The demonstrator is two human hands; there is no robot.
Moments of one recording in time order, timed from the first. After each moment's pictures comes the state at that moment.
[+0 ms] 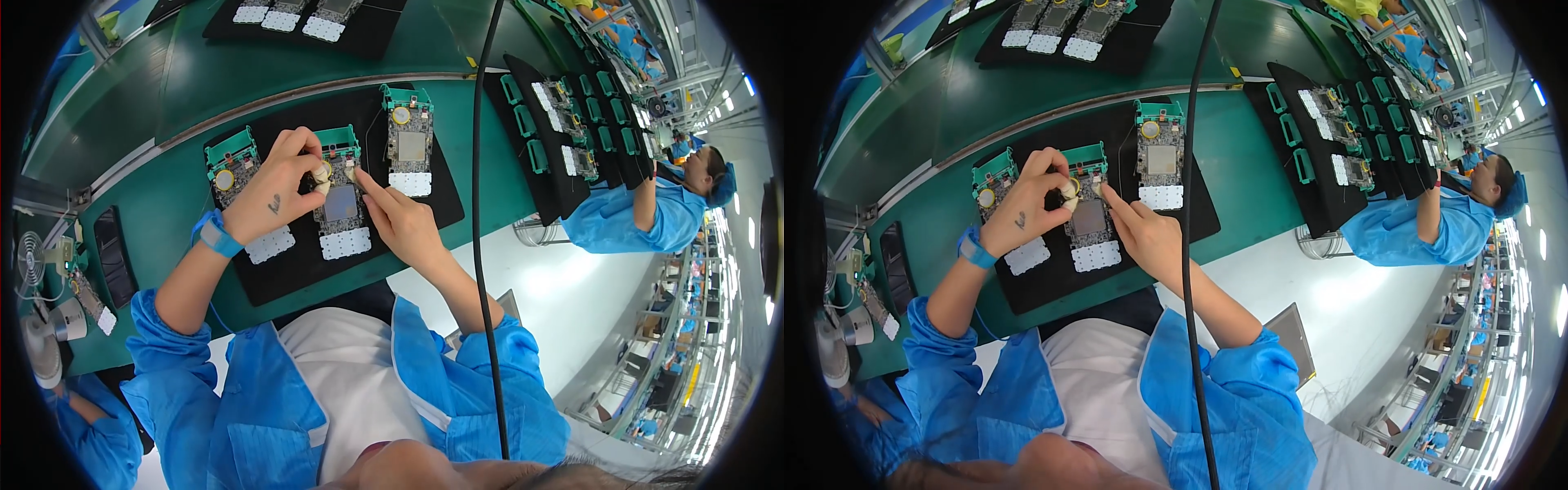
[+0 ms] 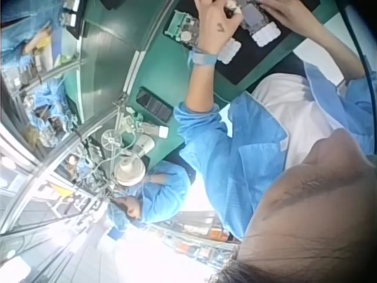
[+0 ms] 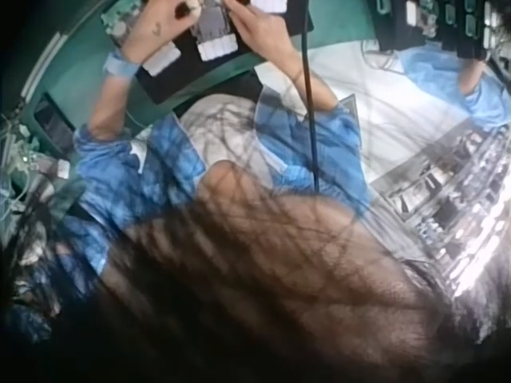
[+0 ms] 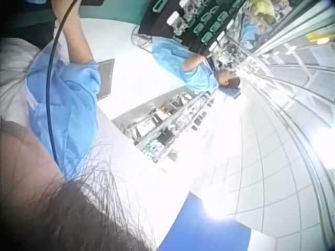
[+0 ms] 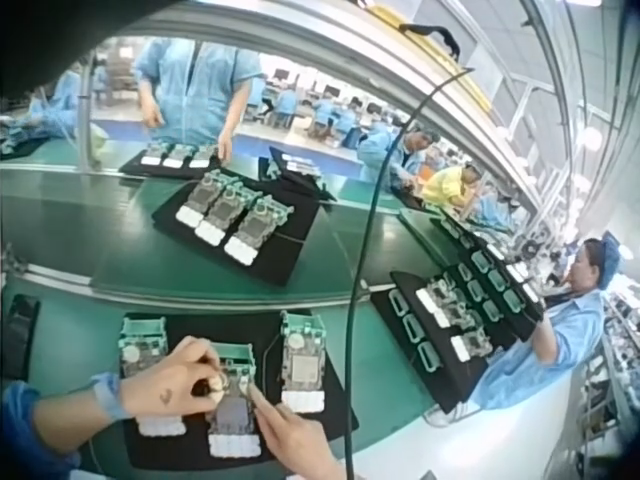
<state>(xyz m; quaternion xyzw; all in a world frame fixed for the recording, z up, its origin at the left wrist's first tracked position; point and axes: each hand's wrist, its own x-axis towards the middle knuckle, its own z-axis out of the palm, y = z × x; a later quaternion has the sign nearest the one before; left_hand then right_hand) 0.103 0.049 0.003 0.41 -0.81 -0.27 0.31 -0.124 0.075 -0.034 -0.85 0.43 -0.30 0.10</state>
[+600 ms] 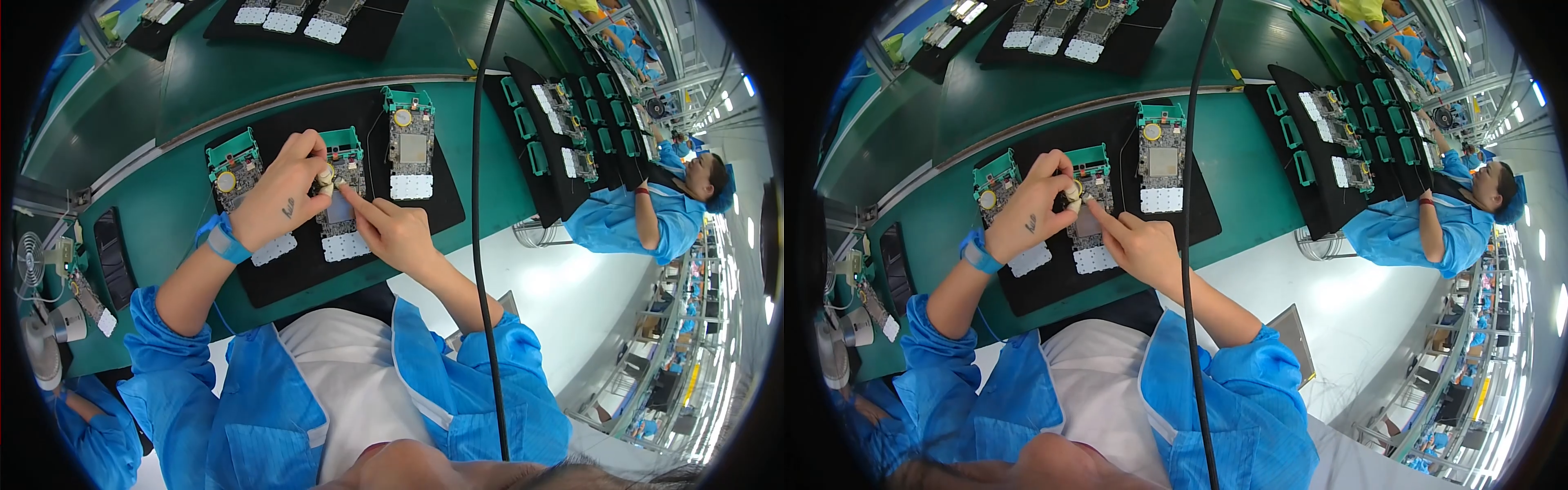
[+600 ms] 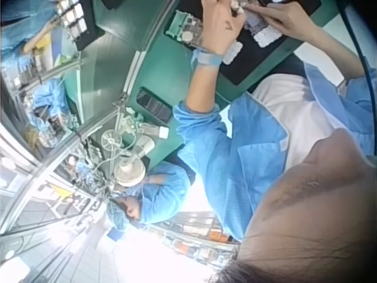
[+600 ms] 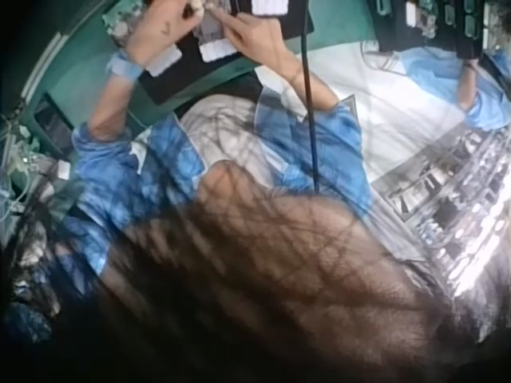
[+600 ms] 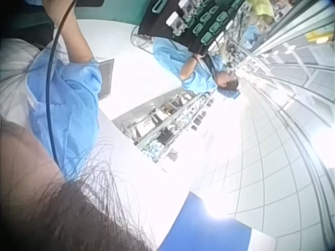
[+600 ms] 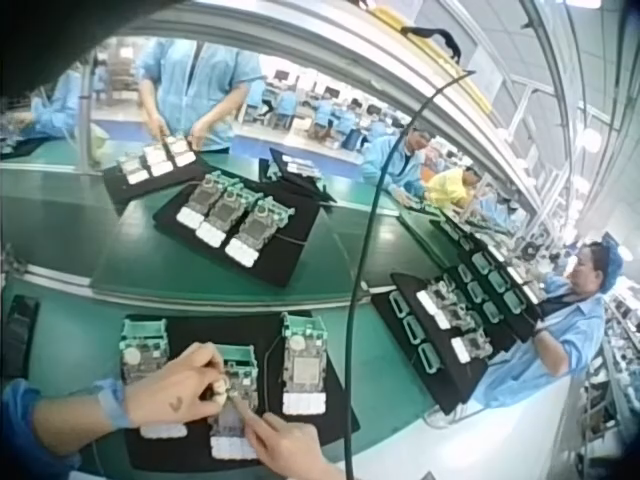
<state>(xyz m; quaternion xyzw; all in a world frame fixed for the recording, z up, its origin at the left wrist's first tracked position) 0.098 0.051 0.002 0.42 -0.82 -0.26 0.30 -0.113 0.081 -0.028 -0.87 0.40 -0.28 0.07</state>
